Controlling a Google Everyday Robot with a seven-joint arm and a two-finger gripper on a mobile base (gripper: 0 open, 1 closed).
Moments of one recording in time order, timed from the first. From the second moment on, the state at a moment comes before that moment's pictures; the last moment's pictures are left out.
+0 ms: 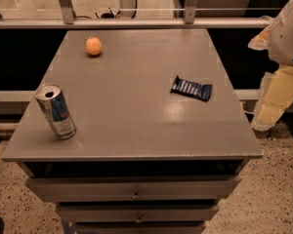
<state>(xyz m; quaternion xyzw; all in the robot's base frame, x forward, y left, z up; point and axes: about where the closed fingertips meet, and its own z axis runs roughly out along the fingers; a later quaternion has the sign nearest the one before) 0.438 -0.217 0.976 -0.60 0.78 -0.03 0.16</state>
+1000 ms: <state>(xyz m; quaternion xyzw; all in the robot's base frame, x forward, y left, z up) 0.483 -0.226 0.958 -0.60 0.77 -0.01 0.21</state>
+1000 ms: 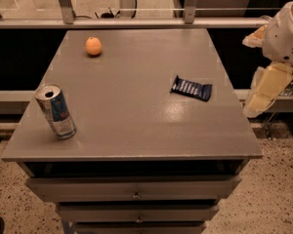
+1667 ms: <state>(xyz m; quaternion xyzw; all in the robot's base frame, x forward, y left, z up) 0.585 -0.202 0.908 -0.53 0.76 0.15 0.34</state>
